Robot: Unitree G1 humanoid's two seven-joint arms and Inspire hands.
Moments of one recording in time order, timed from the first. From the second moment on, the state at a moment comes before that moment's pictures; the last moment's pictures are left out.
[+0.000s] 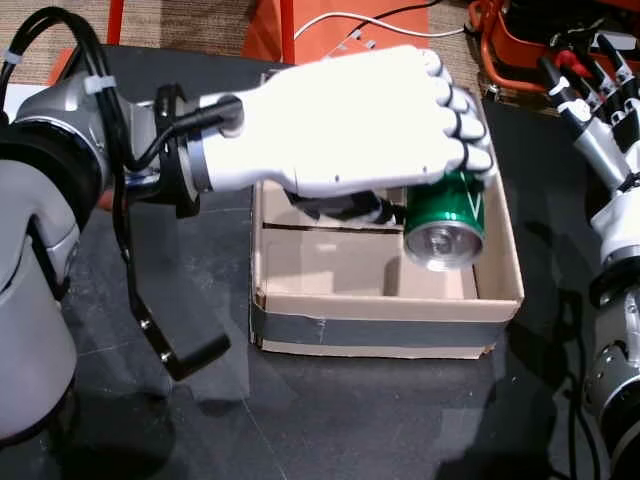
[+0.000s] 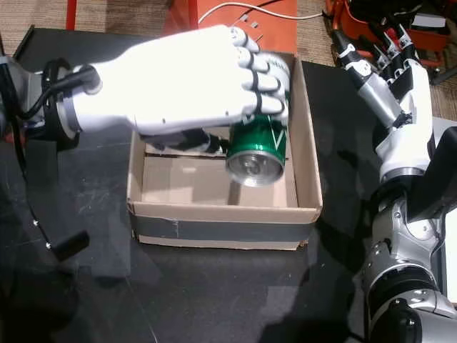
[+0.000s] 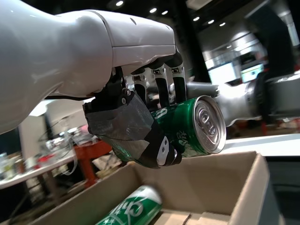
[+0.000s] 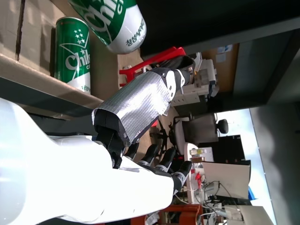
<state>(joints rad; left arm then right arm) -1.32 0.30 -1.08 1.38 1.26 -0.87 1.12 -0.81 -0.17 -0.48 1.33 0.19 -0.72 0.27</state>
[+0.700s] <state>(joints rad) -1.18 0.26 -0.76 1.39 0.94 -0.65 0.49 -0.81 -0.16 -0.50 1.32 0.24 -0.77 0.35</state>
